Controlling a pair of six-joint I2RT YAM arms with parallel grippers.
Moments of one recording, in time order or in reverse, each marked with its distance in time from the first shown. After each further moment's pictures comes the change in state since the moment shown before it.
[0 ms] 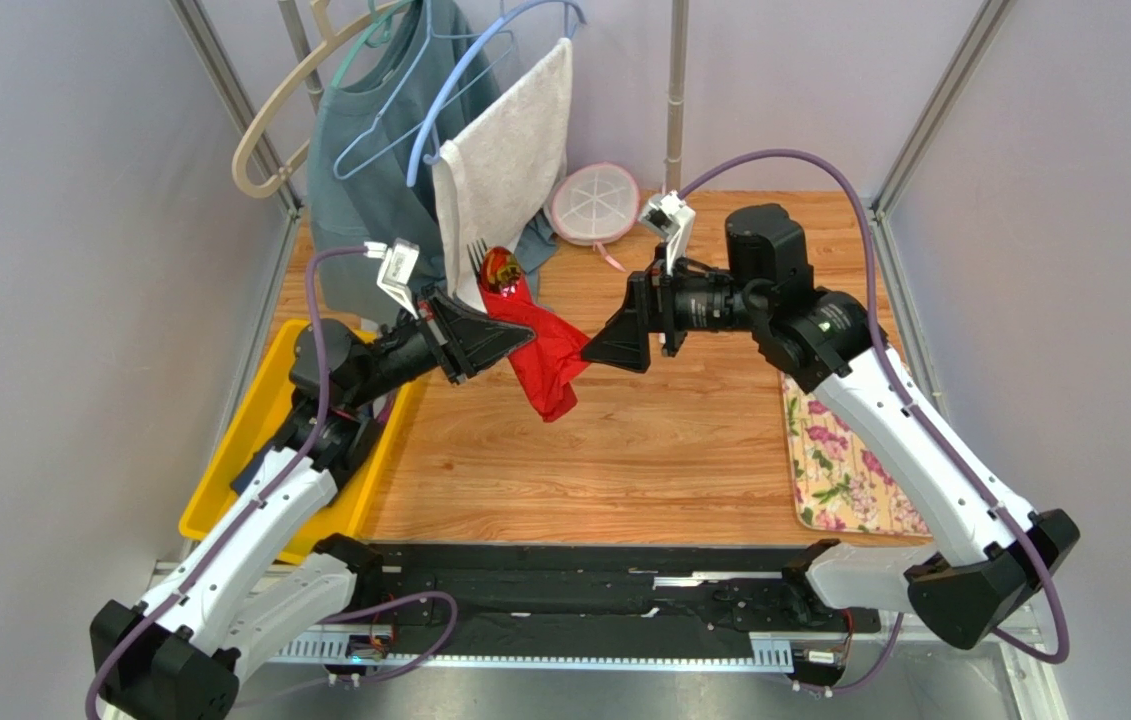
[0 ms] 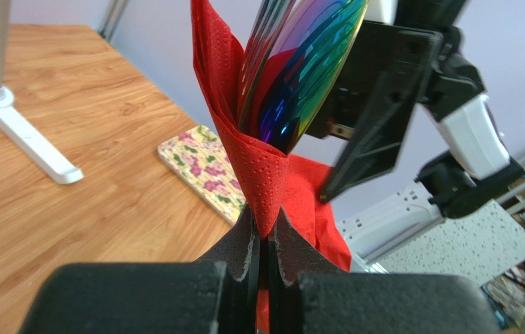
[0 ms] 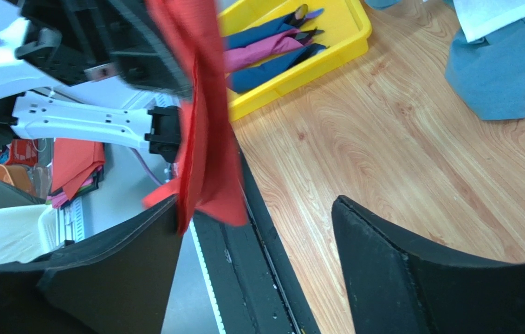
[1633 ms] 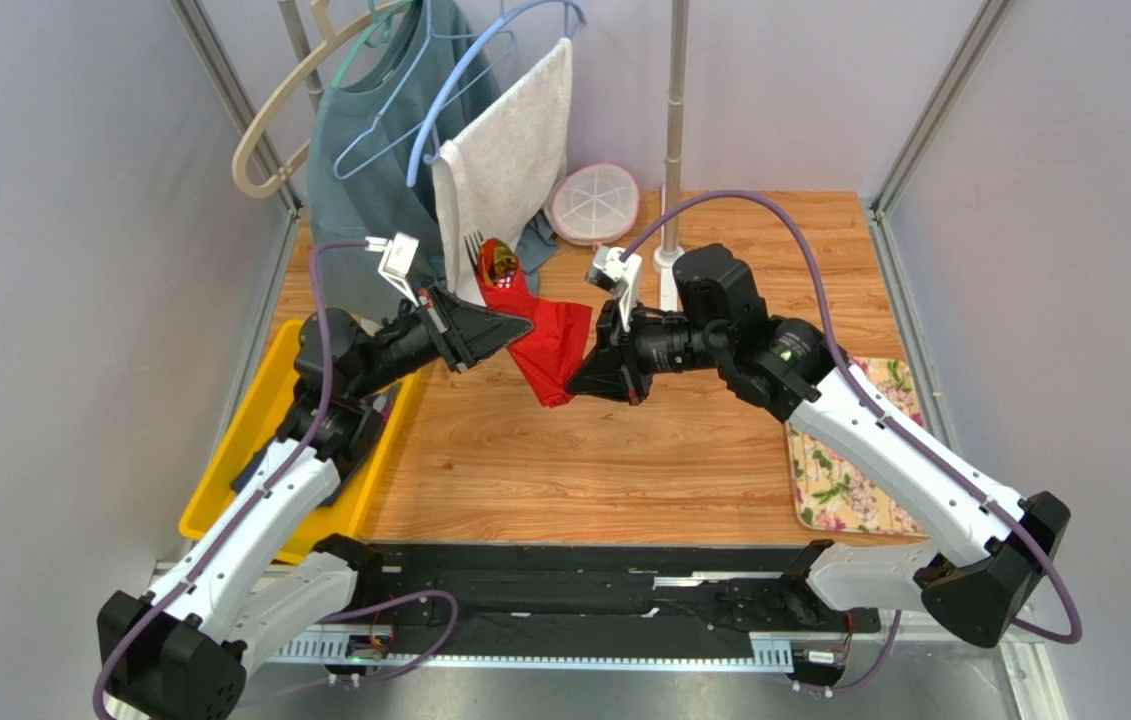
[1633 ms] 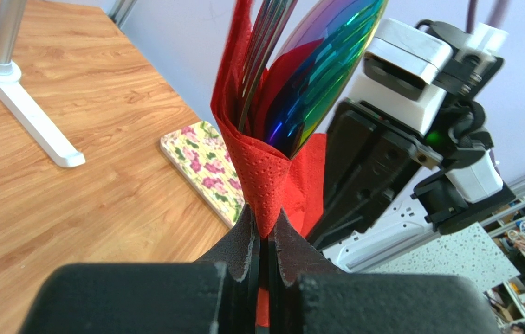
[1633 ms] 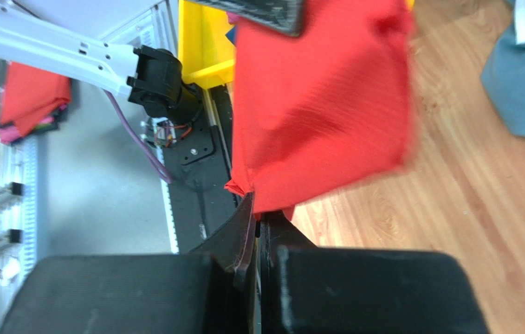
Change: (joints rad) left arm 0.038 0.043 0.014 -0.031 -0.027 -0.069; right arm 0.188 -0.020 -0.099 0.031 0.096 -0.179
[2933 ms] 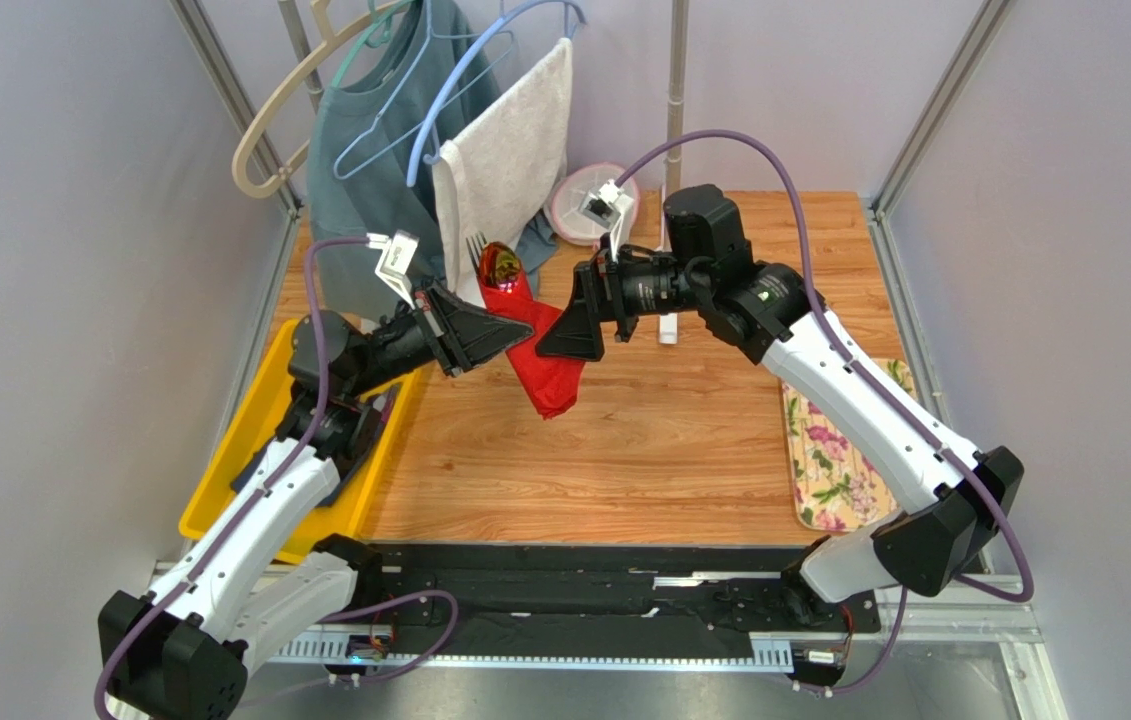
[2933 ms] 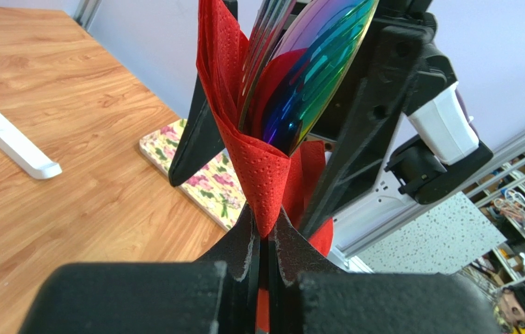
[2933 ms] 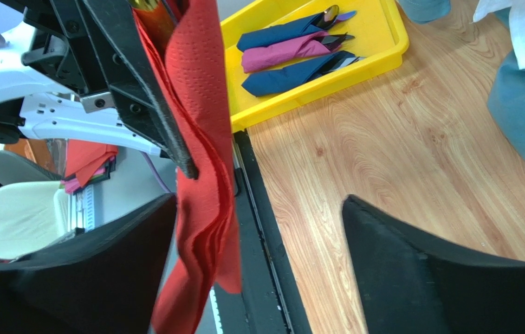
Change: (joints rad) left arm 0.008 0.003 0.000 0.069 0.091 -0.014; right arm -0.106 0.196 0.231 0.018 -0.121 0.198
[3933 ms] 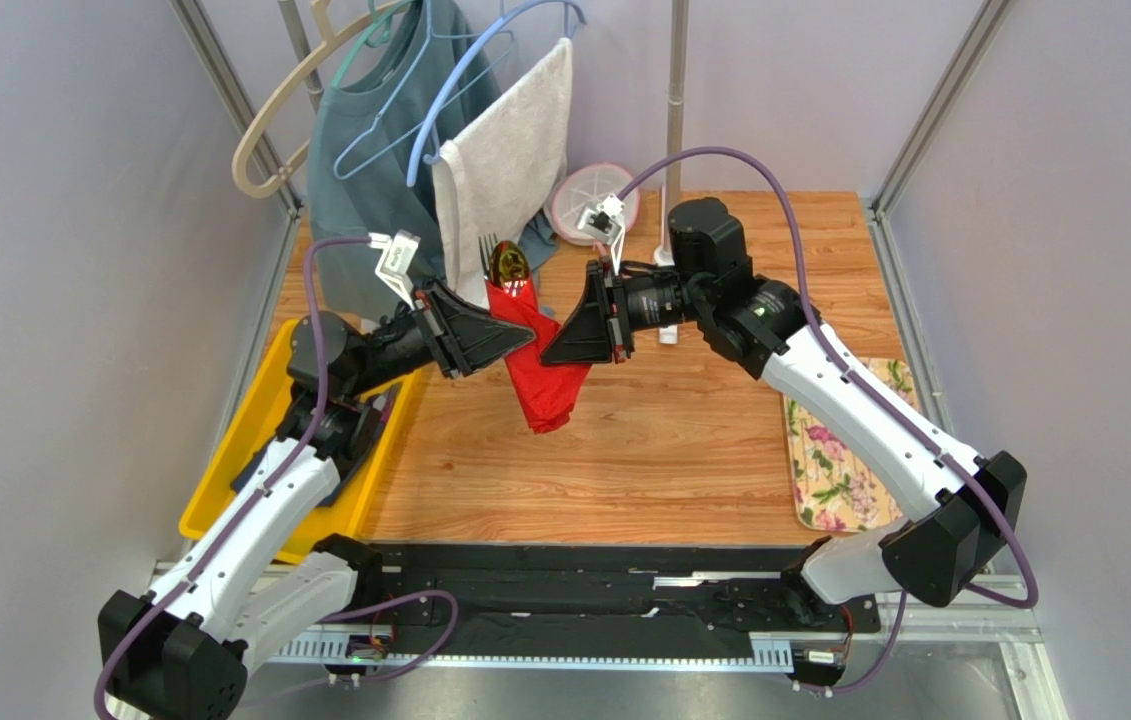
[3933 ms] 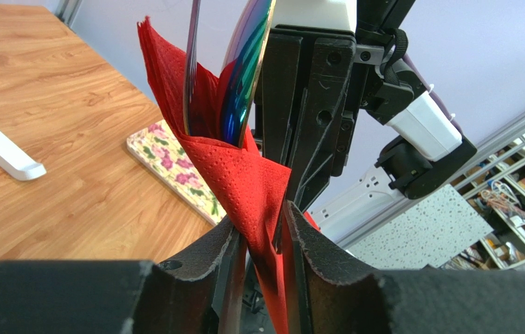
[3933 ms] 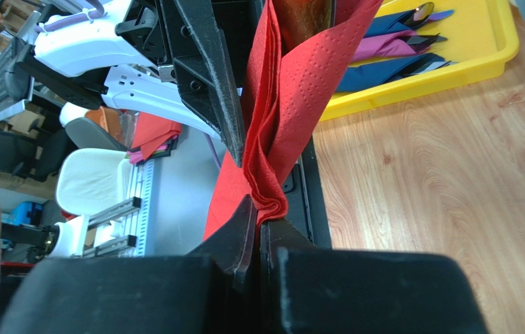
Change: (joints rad) left arm -0.002 0.000 0.000 0.025 0.030 -0.026; right arm 0.006 -0.035 -0.114 0.167 -0.215 0.089
